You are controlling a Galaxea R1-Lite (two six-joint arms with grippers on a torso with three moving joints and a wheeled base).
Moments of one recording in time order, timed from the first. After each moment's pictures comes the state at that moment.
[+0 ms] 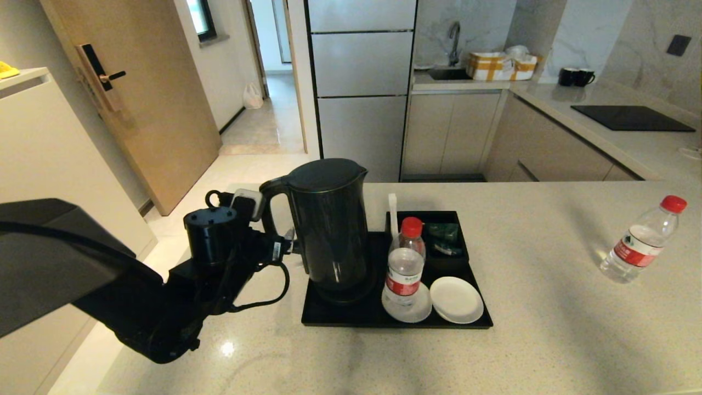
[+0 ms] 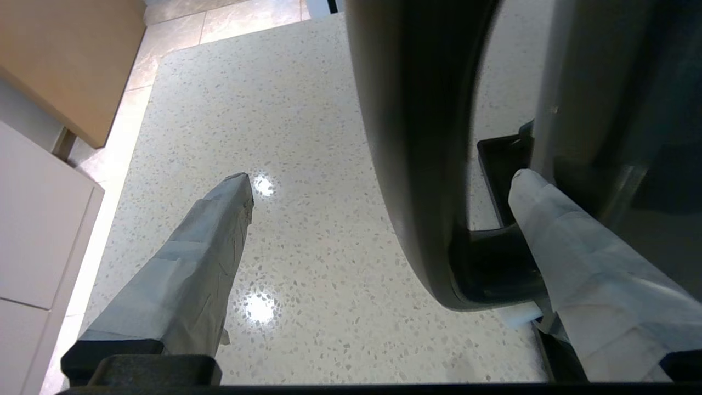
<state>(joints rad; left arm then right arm) -0.40 1.99 -0.70 -1.14 0.33 0.14 0.01 0.00 0.00 0.02 0.01 -0.05</state>
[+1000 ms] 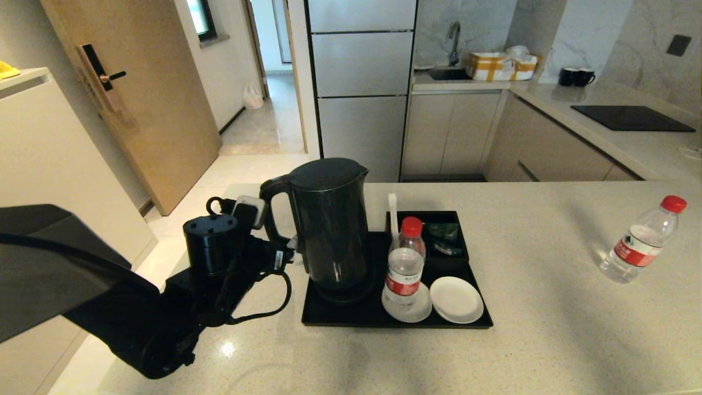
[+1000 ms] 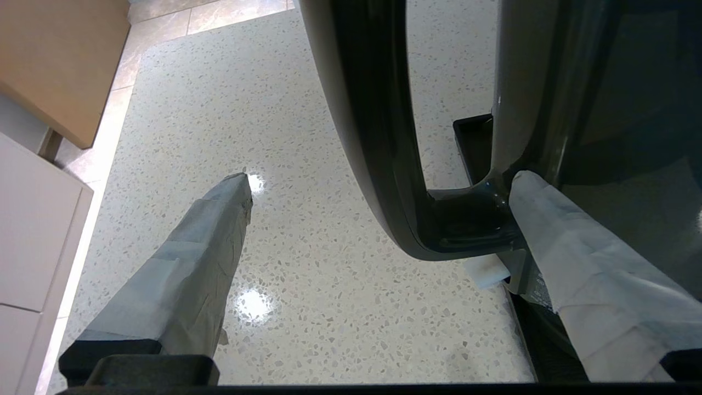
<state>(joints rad) -0.43 1.97 -0.64 -1.16 0.33 0.14 0.00 0.00 0.00 0.02 0.01 -0.05</state>
